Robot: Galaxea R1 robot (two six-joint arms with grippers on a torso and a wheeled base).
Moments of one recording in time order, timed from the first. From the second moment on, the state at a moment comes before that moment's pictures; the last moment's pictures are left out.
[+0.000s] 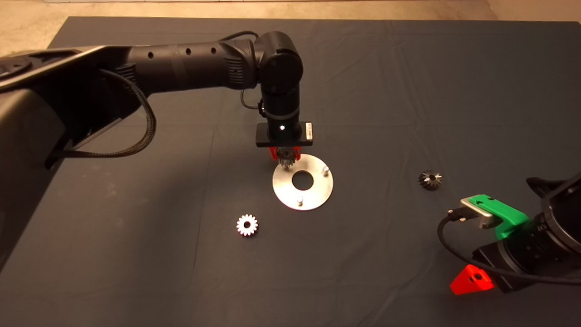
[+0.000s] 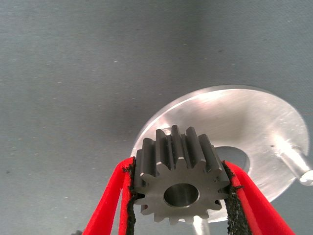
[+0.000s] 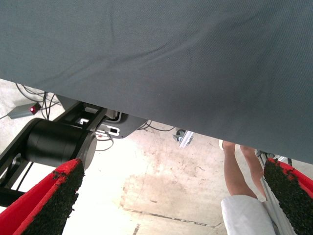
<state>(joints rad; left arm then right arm) -0.43 2.91 -1.54 0.19 1.44 -1.38 0.42 2.14 -0.42 0.01 -1.53 1.51</state>
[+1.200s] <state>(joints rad) -0.43 2.91 -1.54 0.19 1.48 -1.37 0.42 2.14 -0.42 0.01 -1.53 1.51</state>
